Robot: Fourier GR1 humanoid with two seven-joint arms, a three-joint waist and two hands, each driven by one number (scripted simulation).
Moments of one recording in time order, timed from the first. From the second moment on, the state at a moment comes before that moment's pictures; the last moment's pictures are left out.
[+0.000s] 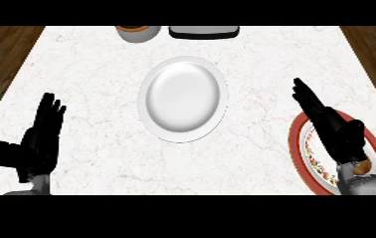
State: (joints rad) left arm 0.02 0.32 -0.01 -1.46 0.32 0.29 -0.09; right arm -0.09 -0.44 0.17 -1.59 -0.15 -0.02 0.14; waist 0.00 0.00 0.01
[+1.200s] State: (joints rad) left arm 0.13 0.51 -0.09 -1.47 0.06 0.22 -0.17; right arm 0.44 -0.56 -0.19 -1.75 -0.02 0.17 -0.96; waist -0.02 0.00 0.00
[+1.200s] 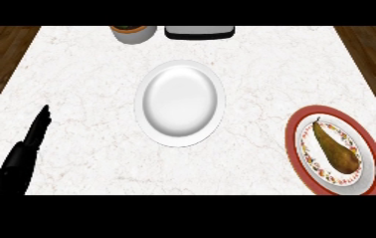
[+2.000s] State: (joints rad) left arm 0.09 0.48 -0.09 -1.47 0.02 0.20 -0.15; right arm 0.50 -0.66 -0.21 -1.94 0.48 0.08 -0.50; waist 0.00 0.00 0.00
